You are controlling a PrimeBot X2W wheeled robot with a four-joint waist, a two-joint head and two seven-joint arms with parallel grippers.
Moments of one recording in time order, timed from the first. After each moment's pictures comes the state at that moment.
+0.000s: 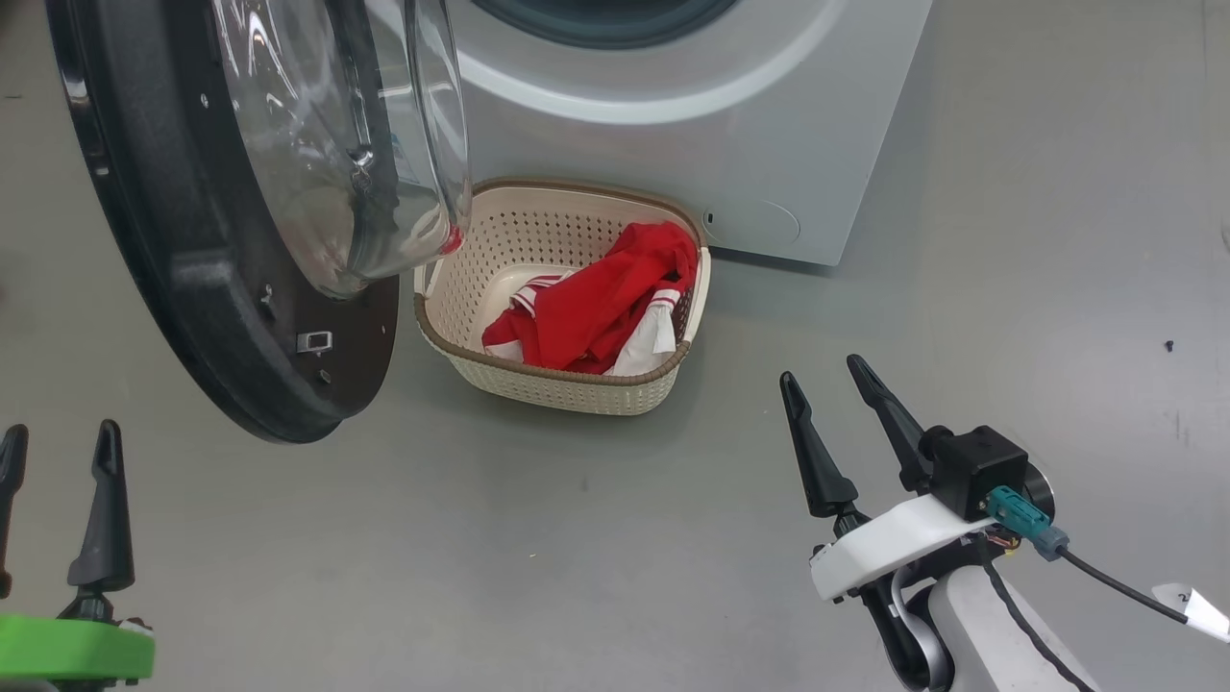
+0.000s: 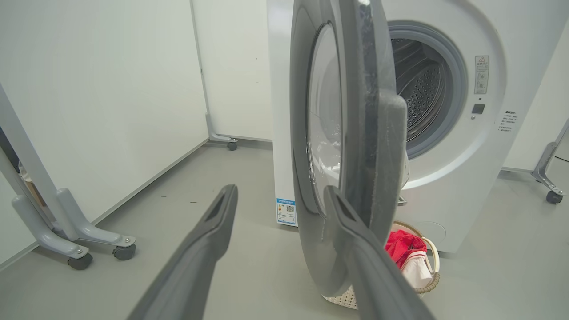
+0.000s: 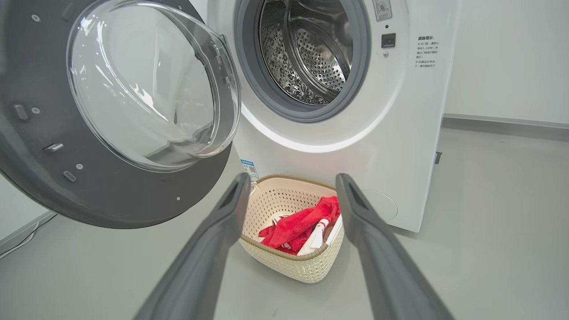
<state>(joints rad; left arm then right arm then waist) 0.03 0.30 0.09 0.03 -0.50 -0.13 -0.22 -0.18 -0.06 0.38 0.25 0.37 0.12 -0.25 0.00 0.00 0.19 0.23</state>
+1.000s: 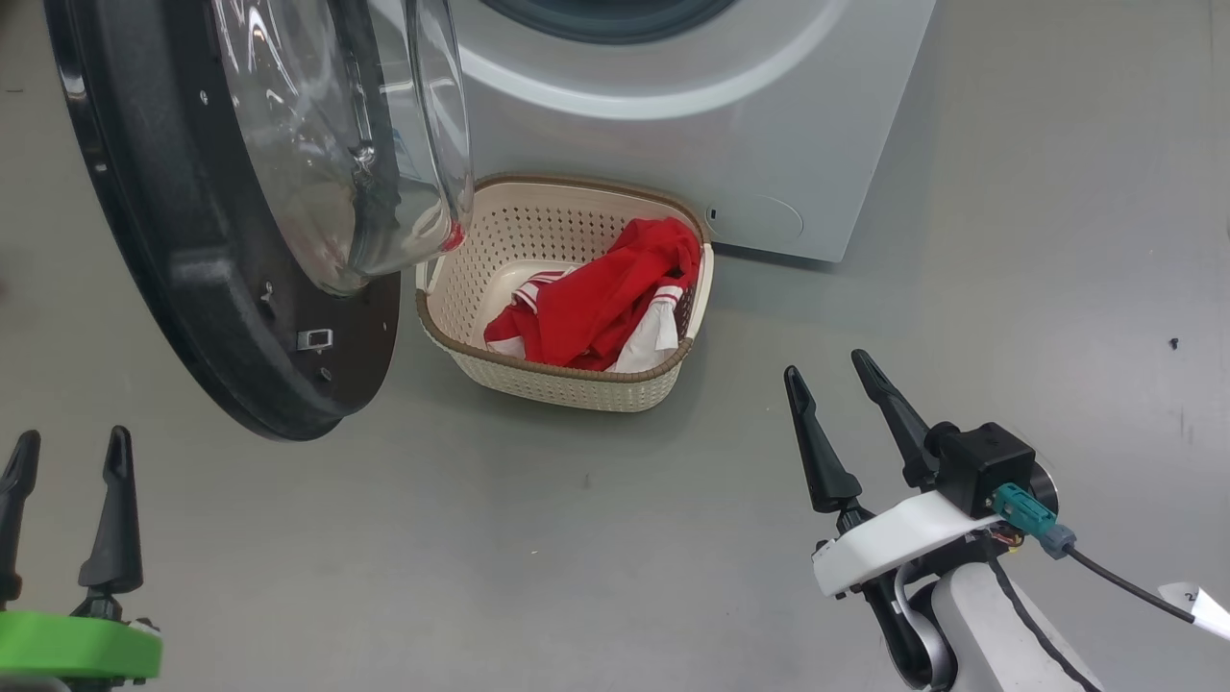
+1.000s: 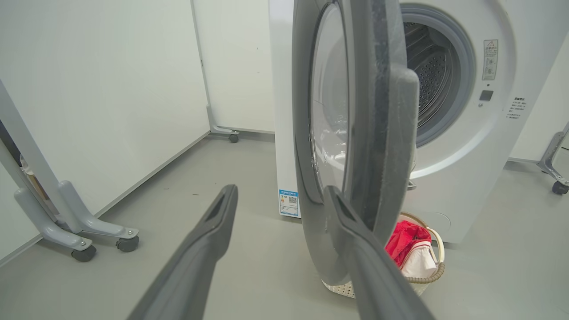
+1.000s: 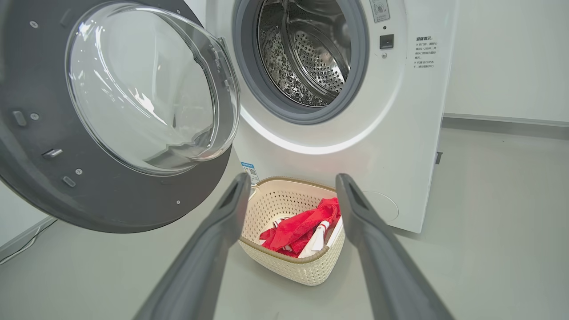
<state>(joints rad) 0.01 0.30 0.07 0.10 -0.49 -0.13 -0.25 -0.18 -0.06 0.37 0.24 0.38 0.12 -0.25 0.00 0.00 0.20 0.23</state>
